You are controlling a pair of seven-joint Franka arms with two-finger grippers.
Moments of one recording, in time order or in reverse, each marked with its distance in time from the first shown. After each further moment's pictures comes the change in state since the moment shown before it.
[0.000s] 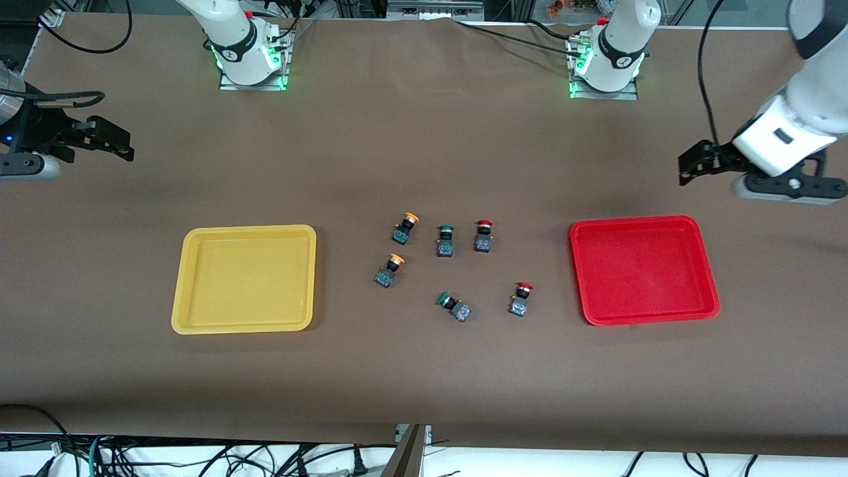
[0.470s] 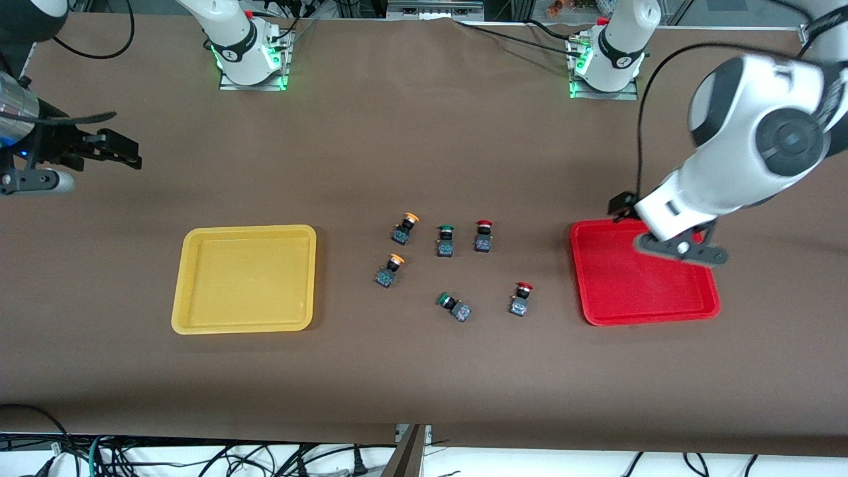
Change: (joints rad) left arm -0.119 0.313 -0.017 0.192 -0.001 0.076 -0.004; right arm 0.000 0.054 0.001 0.002 0.000 0.007 0.000
